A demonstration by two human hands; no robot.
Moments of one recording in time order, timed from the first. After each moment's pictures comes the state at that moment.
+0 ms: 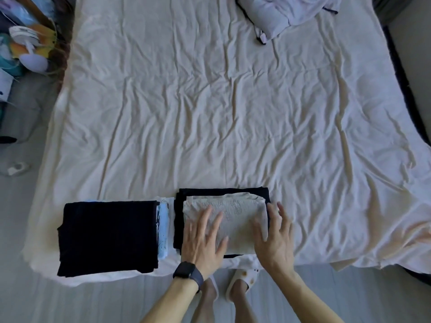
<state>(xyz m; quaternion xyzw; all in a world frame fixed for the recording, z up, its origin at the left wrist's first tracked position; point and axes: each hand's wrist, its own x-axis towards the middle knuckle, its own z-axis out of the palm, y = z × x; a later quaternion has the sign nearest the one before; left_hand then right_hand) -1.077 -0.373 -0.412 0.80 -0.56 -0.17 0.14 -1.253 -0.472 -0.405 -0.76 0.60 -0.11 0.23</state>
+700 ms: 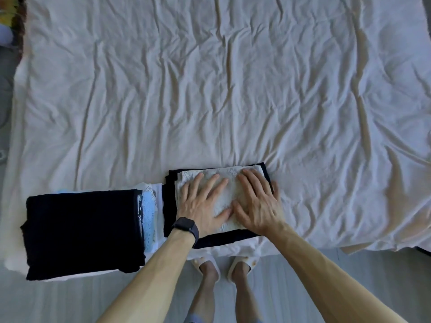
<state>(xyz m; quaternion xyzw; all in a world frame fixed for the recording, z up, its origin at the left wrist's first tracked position) -1.048 -0.426 -0.471 0.76 -0.62 -0.19 0.00 -1.232 -0.519 -0.476 -0.88 0.43 0.00 0.19</state>
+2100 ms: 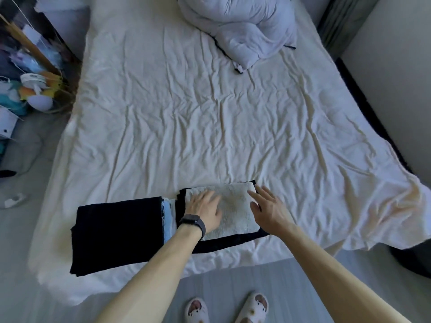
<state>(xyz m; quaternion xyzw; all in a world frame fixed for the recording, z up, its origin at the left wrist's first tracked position) -1.044 -0.421 -0.357 0.72 -0.63 -0.27 -0.04 -1.254 -0.502 -0.350 -0.81 0.50 0.07 0.29</state>
